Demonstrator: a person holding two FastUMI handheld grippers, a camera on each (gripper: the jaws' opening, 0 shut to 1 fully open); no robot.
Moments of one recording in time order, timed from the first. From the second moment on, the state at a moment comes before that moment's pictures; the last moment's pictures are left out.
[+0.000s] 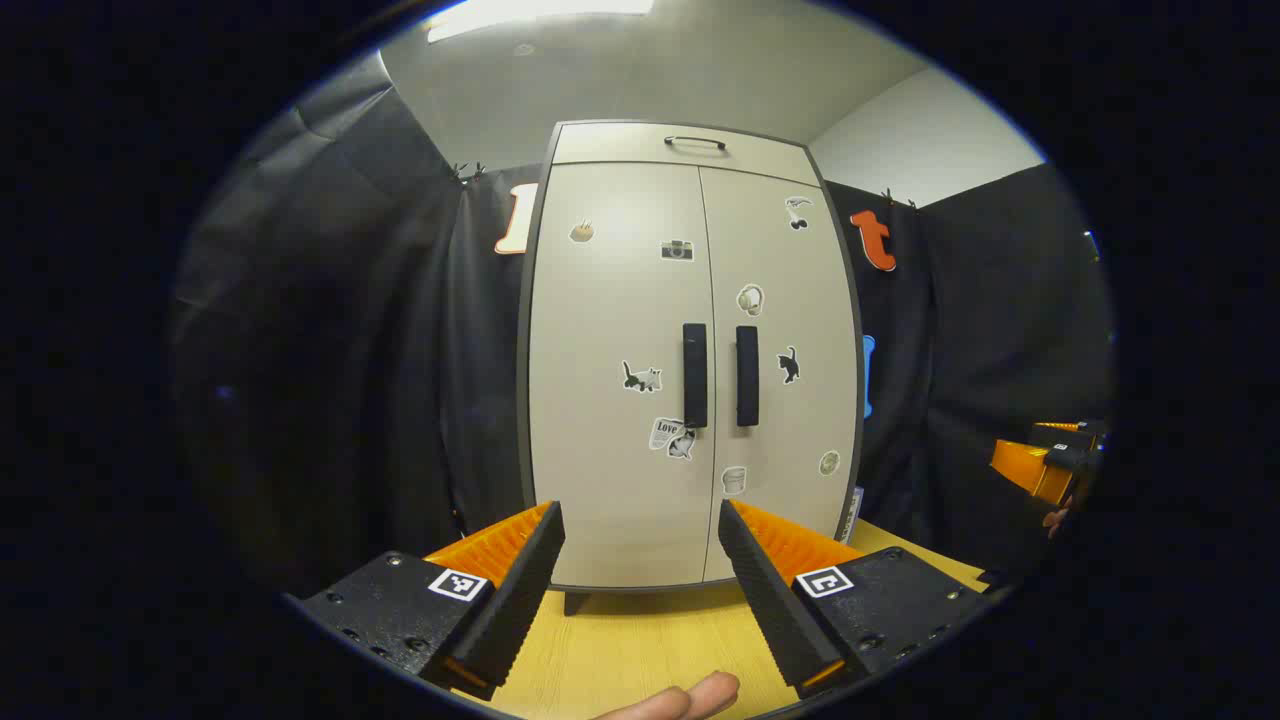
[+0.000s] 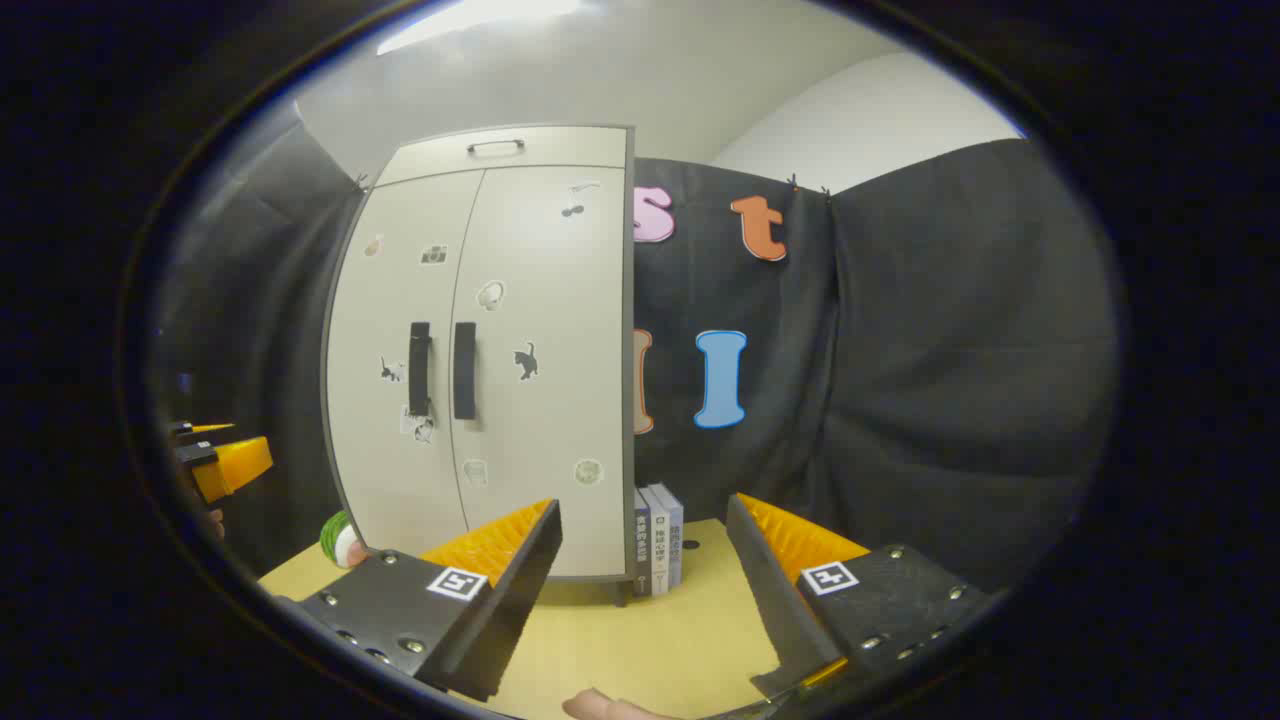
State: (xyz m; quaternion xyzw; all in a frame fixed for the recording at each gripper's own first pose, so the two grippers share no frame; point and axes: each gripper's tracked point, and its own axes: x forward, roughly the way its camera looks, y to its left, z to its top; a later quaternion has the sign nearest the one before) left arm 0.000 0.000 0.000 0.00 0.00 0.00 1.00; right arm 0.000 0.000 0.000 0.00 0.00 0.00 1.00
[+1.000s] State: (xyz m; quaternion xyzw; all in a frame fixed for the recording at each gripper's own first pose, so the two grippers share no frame) left arm -0.005 -0.017 -0.009 -0.01 0.00 -0.03 1.00; right arm -0.004 0.004 -0.018 -0.01 0.01 0.02 1.00
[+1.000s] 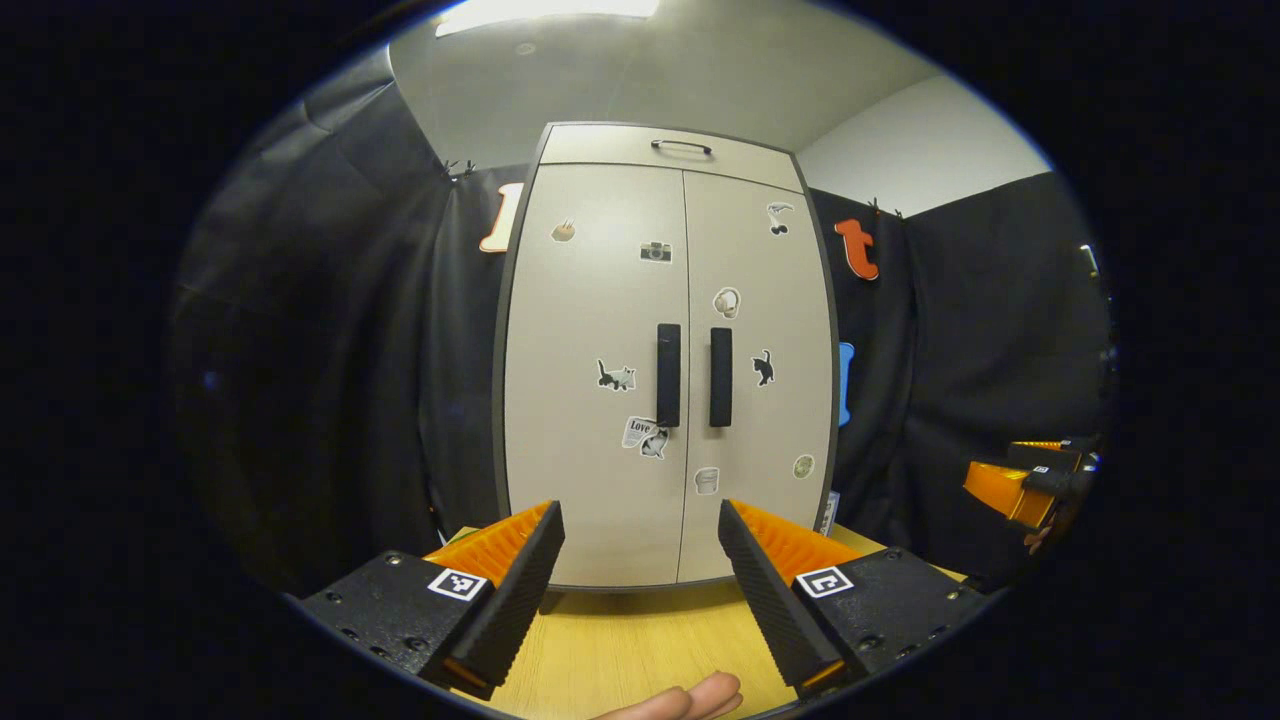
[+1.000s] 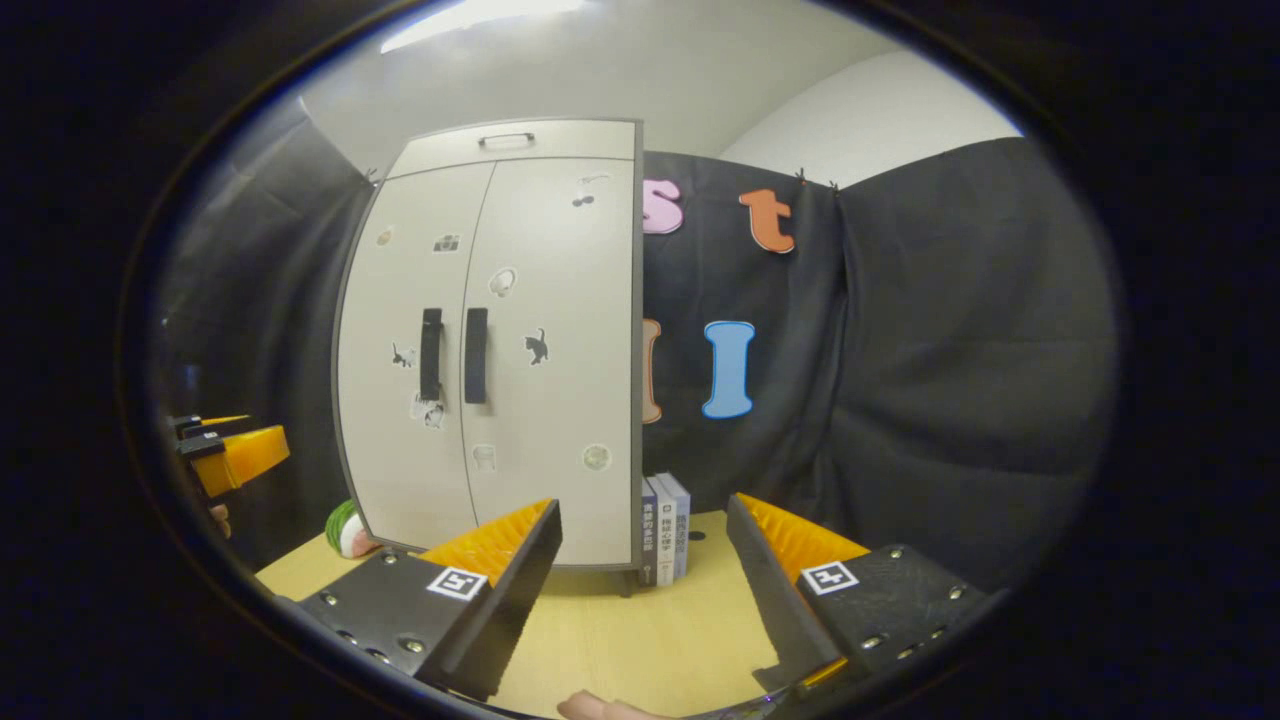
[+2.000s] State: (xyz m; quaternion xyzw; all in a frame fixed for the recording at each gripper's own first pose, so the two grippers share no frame) left arm -0.014 0.040 -0.063 -0.03 0.03 -0.01 1.00; right arm 0.131 0.133 0.031 0.00 0.00 0.10 1.00
